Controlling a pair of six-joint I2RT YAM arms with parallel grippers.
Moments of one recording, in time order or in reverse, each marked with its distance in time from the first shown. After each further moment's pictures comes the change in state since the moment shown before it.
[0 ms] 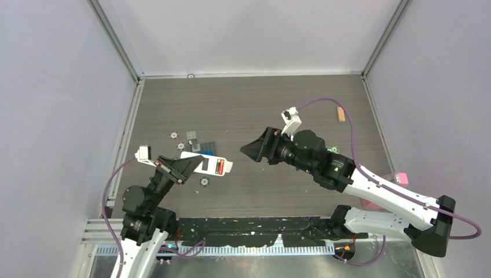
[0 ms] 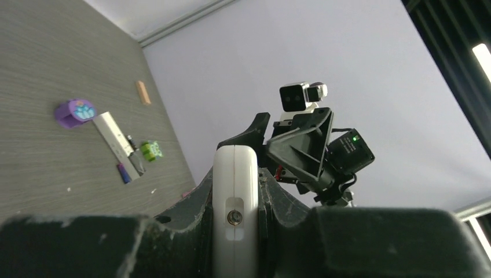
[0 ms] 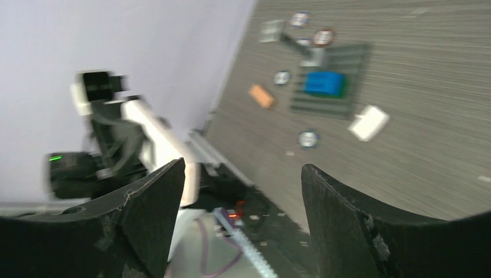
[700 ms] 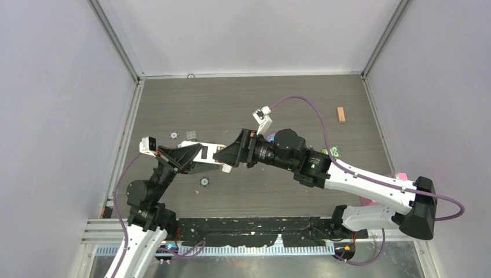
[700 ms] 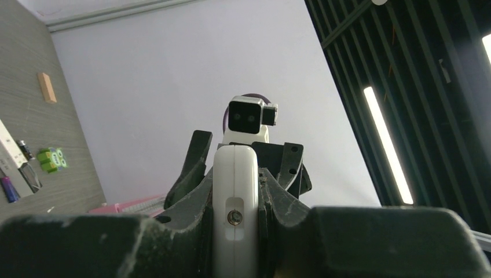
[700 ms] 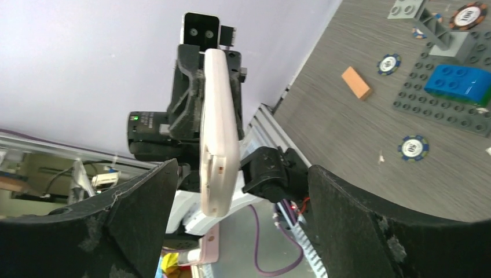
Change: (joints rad) left arm 0.000 0.186 -0.059 0.374 -0.032 -0.346; right arm 0.097 0.208 0.090 0.195 -0.104 0.026
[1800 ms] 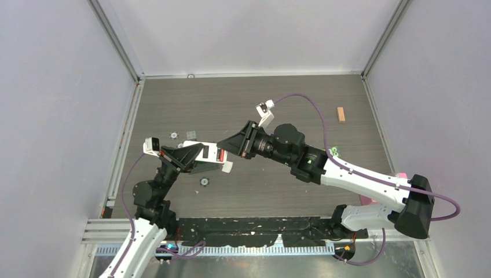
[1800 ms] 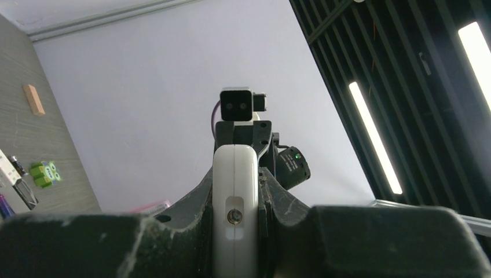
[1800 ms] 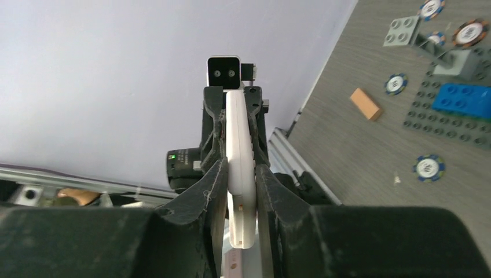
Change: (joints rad) left arm 0.001 0.096 -0.127 0.307 -0.005 0.008; right arm -0.062 0.032 -0.023 0.114 -0.031 0.161
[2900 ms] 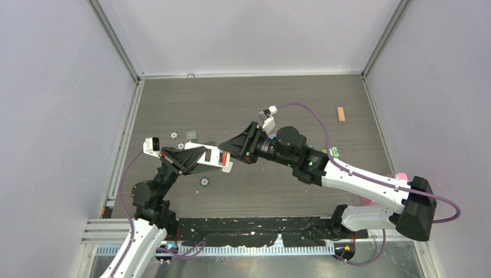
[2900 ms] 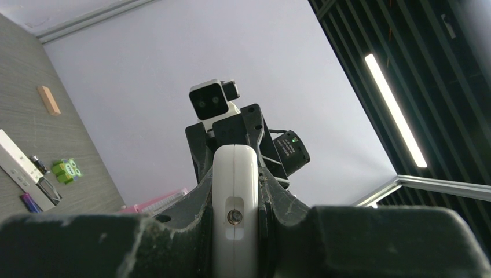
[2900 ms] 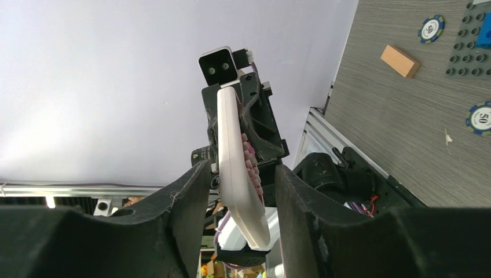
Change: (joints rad) left arm 0.000 -0.006 0.011 -0.014 0.065 0.084; right arm -0.019 -0.025 -0.063 0.010 -0.031 0.220
